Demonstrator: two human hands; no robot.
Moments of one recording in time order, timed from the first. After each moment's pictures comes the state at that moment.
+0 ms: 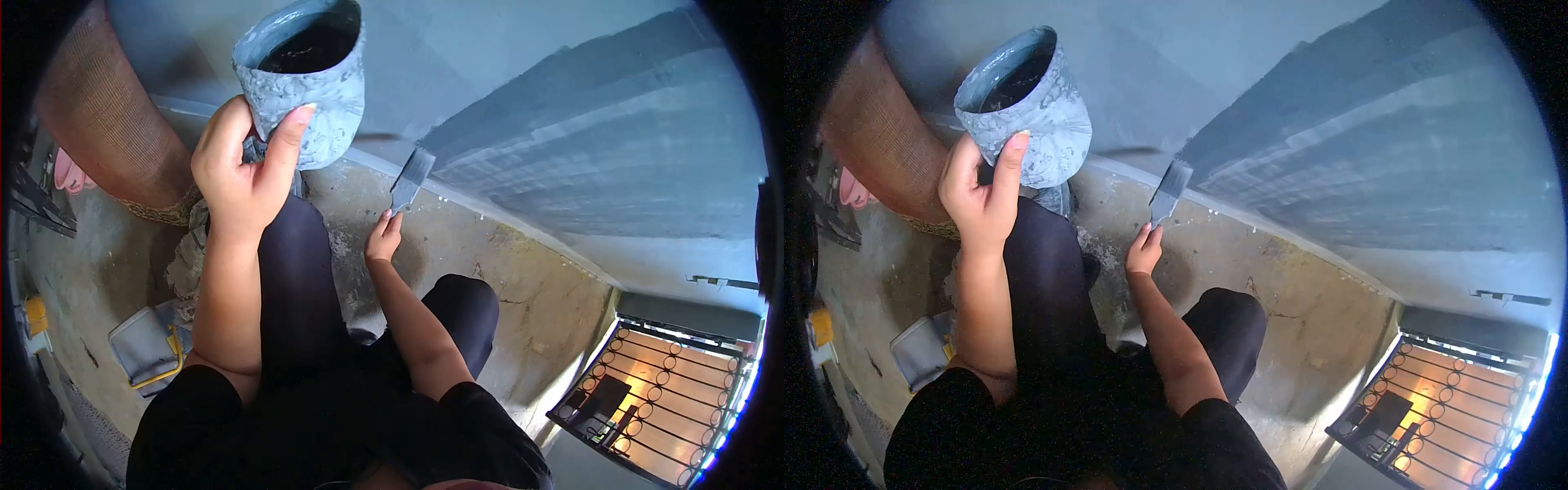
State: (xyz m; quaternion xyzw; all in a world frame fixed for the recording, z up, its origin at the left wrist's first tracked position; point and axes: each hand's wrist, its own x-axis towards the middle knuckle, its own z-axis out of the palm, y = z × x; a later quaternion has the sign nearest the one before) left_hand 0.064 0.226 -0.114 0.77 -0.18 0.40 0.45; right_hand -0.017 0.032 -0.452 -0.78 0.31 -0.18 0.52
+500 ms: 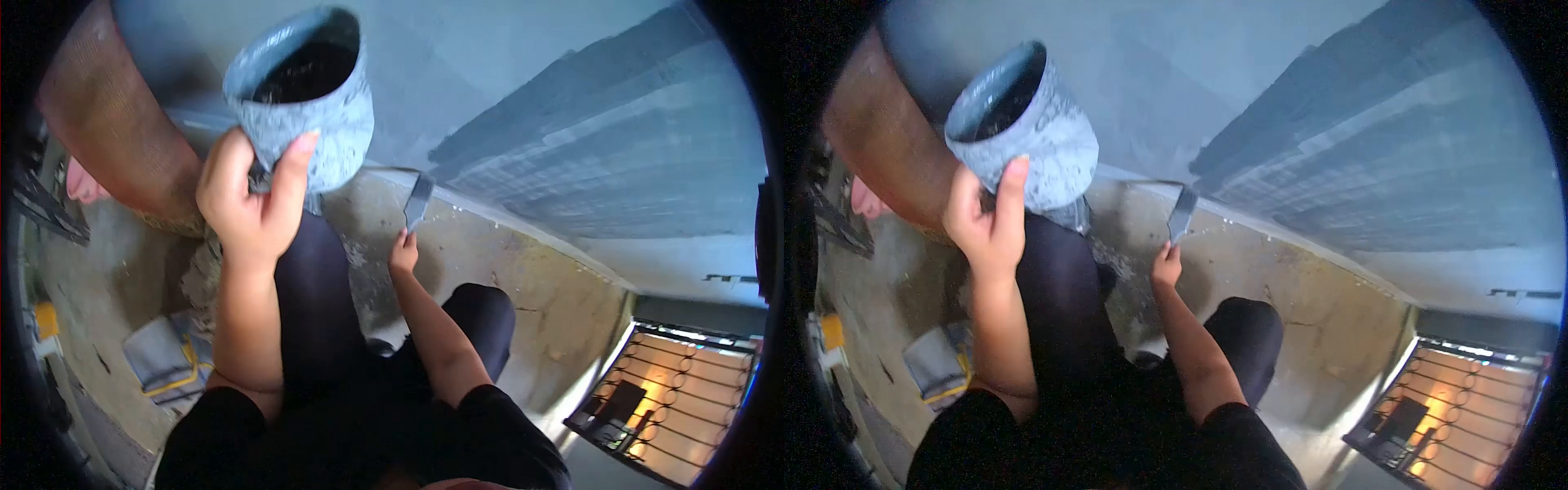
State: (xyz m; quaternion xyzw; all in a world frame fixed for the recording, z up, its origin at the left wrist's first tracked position) left_hand 0.047 0.229 -0.111 0.75 -0.15 0.43 0.48; right_hand -0.033 0.009 -0.490 -0.81 0.37 -0.05 0.46
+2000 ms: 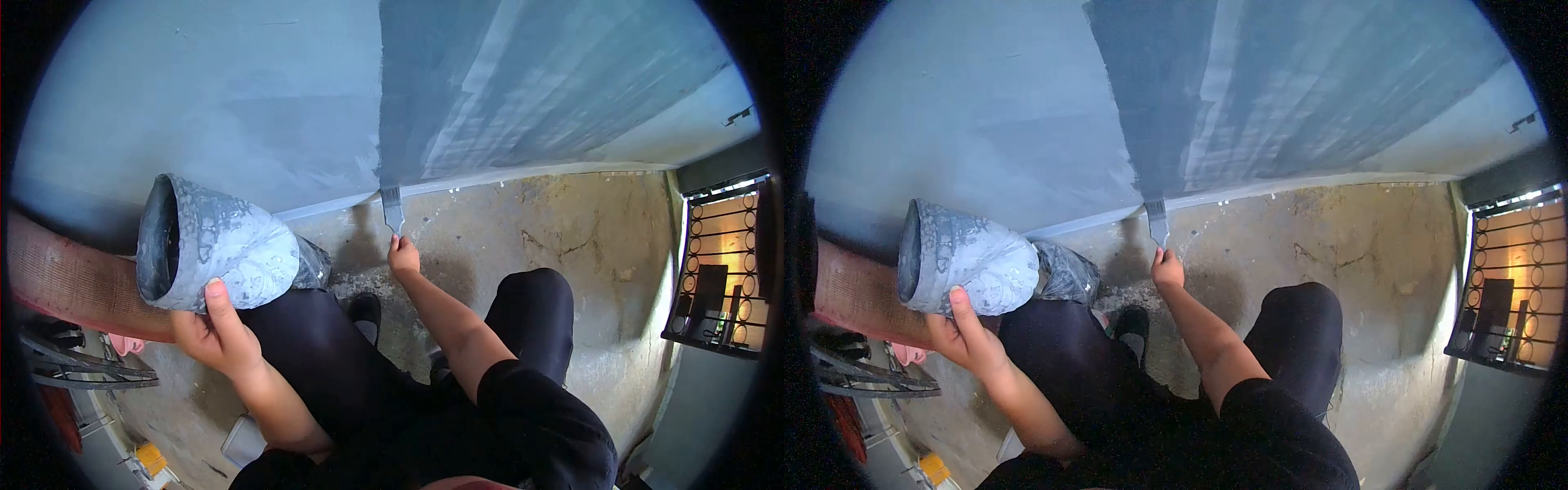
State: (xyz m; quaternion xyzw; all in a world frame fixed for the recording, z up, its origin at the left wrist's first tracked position) left_hand 0.047 0.230 -0.134 0.78 -0.17 0.31 0.52; right_hand 0.010 0.018 -0.522 -0.77 0.44 0.00 0.46
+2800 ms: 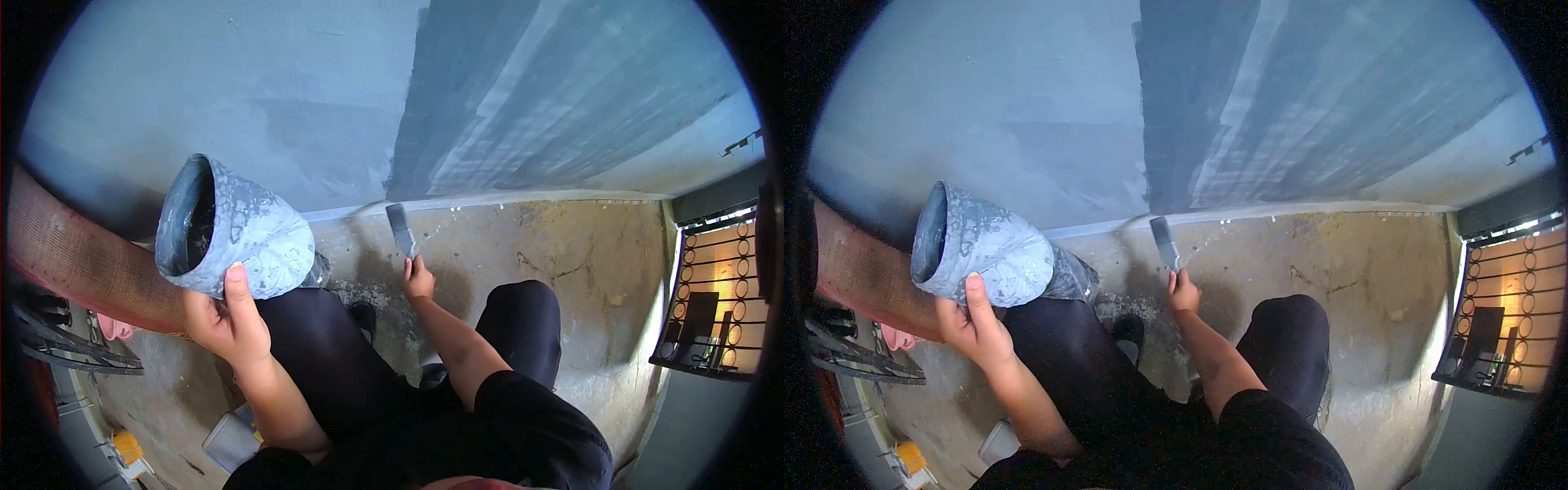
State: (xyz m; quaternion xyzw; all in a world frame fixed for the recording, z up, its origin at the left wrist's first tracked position) left_hand 0.041 0.223 -0.127 0.78 -0.18 0.29 0.53; right_hand -0.039 -0.005 -0.516 -0.85 0.37 -0.03 0.38
